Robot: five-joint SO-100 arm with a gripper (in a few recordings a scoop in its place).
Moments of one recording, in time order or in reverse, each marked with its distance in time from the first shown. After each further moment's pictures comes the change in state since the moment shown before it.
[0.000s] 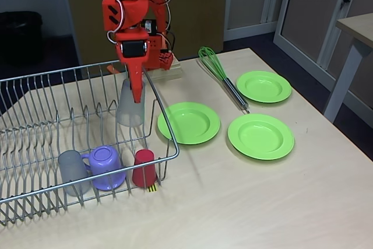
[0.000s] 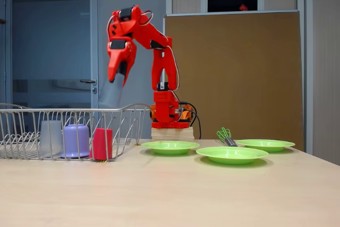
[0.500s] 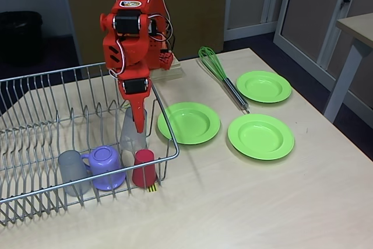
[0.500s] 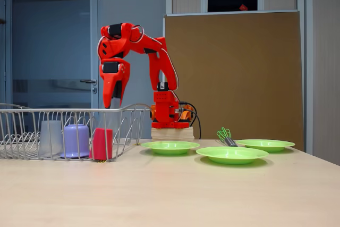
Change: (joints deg) arm -0.9 -17.2 -8.3 -1.8 -0.3
